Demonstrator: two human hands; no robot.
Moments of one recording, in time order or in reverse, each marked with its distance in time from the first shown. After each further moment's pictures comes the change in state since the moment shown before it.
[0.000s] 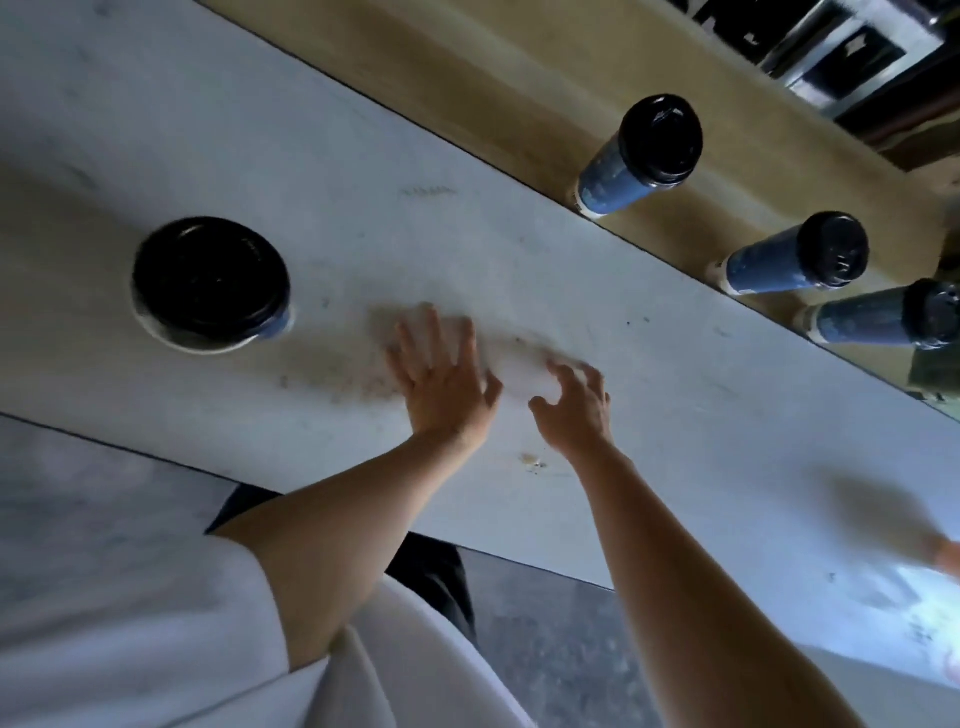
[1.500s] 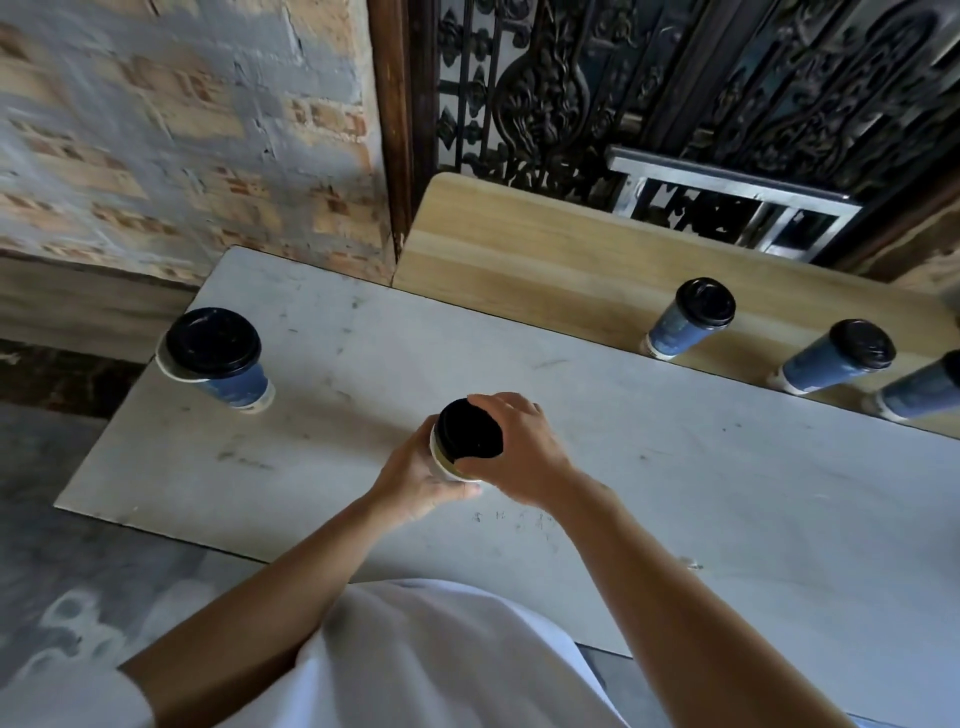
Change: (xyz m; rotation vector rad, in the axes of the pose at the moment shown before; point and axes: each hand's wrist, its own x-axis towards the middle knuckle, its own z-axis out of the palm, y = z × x) left_hand 0.015 -0.232 -0.192 -0.617 -0.057 0.386; right_hand -0.130 -0.261 0.010 0.230 0.058 -0.600
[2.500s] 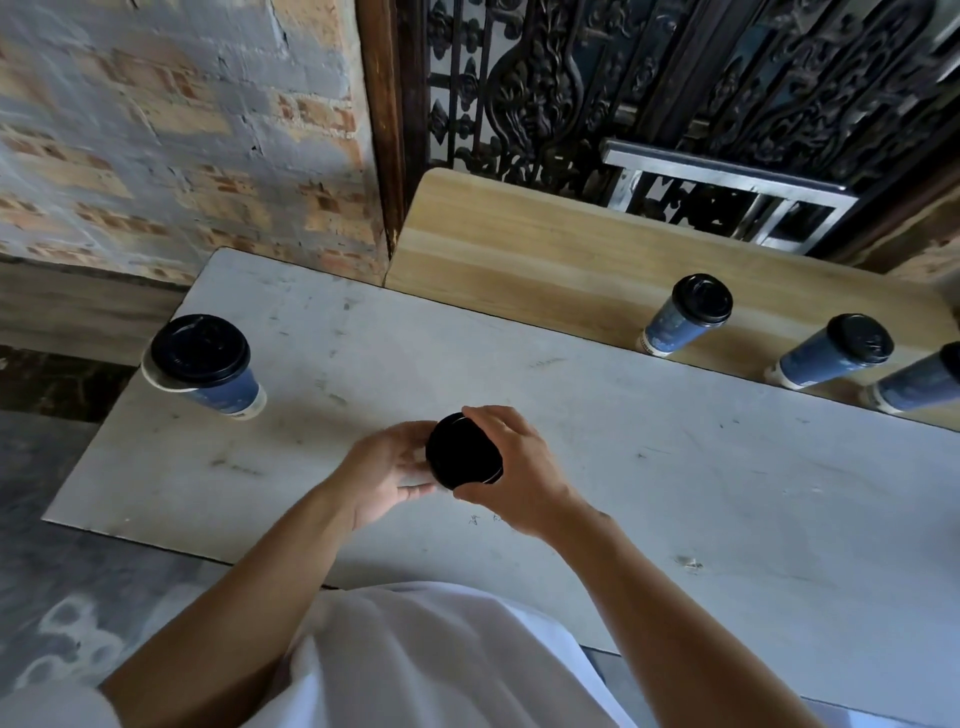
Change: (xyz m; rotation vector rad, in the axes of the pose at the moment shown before) left_hand -0.002 0.031 -0.036 -0.640 -0.111 -0.489; right_hand -0.013 0.008 0.009 0.046 0.008 -0.049
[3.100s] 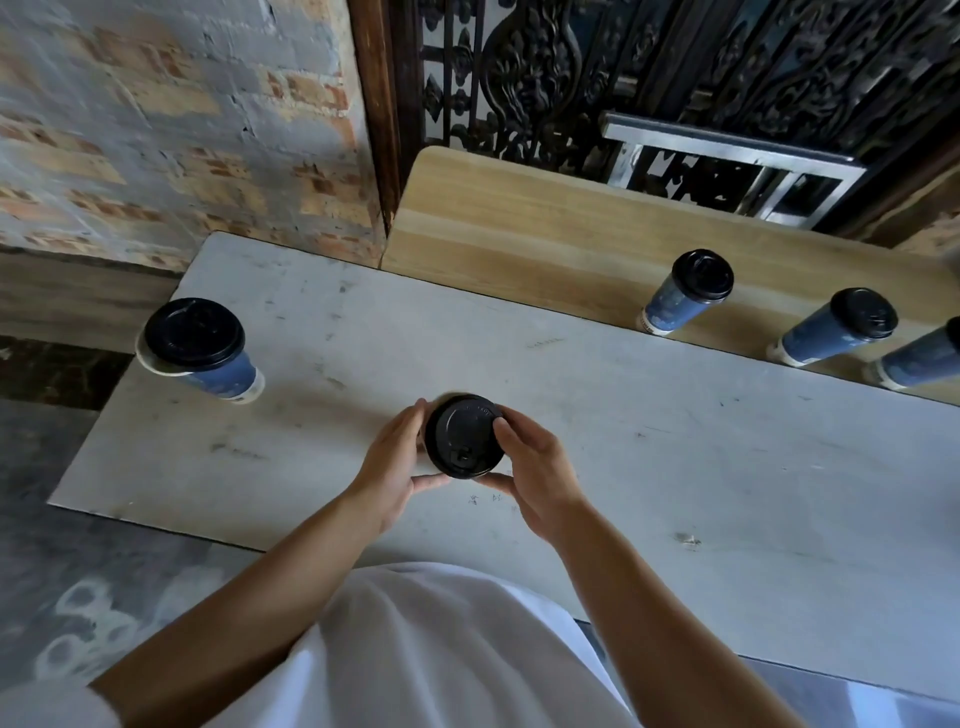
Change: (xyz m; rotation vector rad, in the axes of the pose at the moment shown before) left_hand -0.015 -0.011 0.035 -0.137 0.195 0.105; right_hand -0.011 0.015 0.020 1.094 0.115 0.354
